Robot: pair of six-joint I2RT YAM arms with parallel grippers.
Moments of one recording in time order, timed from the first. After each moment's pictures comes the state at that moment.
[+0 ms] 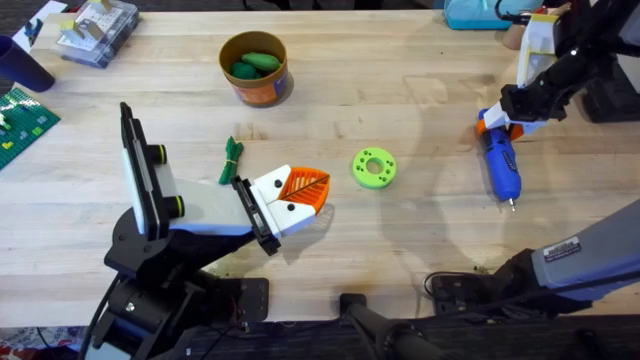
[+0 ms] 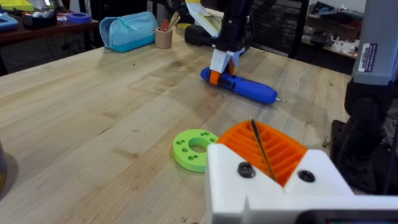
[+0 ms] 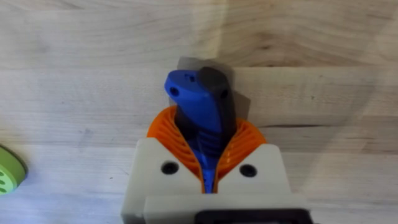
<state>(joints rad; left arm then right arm) -0.39 0.01 0.01 -0.05 0.68 -0.11 -0.31 1.88 1.31 -1.03 -0.08 -0.23</state>
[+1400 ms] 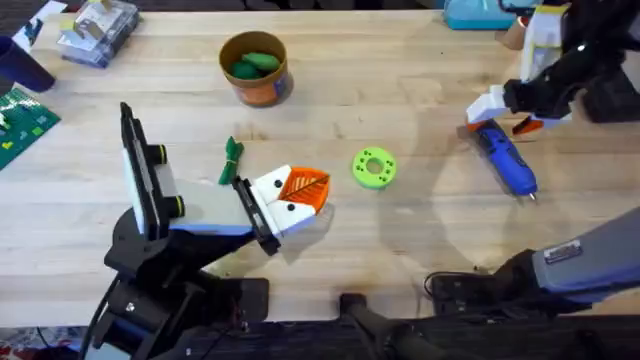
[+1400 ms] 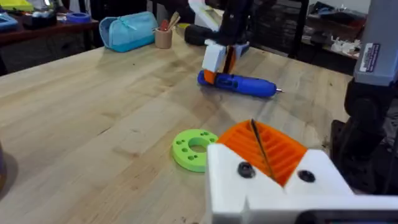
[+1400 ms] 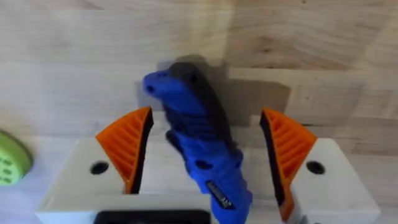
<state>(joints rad) -0.39 0.01 0.01 -0.06 0.68 -0.11 -0.30 1.84 1.31 -1.01 -0.09 -0.25</state>
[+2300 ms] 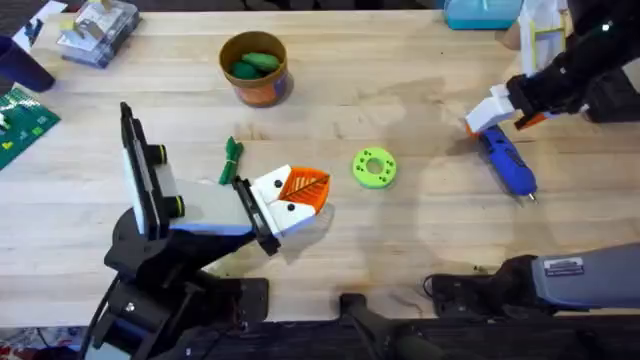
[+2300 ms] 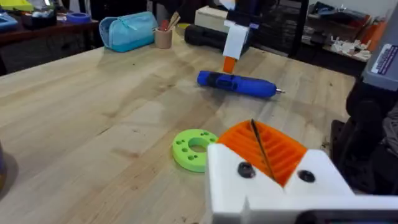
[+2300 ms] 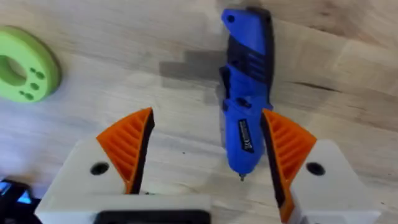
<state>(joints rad) -0.39 0.01 0.01 -0.06 0.68 -0.11 -0.19 1.63 1.31 -1.24 -0.08 -0.37</state>
